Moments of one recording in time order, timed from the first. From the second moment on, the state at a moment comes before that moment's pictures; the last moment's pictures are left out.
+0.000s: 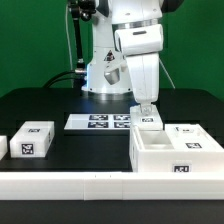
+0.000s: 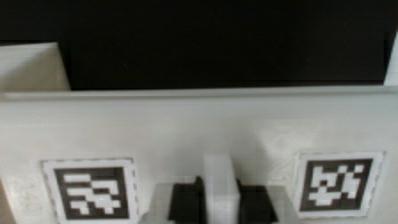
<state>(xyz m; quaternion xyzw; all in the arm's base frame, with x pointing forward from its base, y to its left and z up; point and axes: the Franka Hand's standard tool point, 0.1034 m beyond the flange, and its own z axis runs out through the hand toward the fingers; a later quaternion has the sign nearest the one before) 0.462 0.061 0.060 -0.72 -0.69 -0.04 0.06</state>
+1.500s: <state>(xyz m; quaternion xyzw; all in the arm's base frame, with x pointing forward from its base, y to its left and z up) 0.463 0.067 0.061 -0.71 -0.70 -0.04 0.06</state>
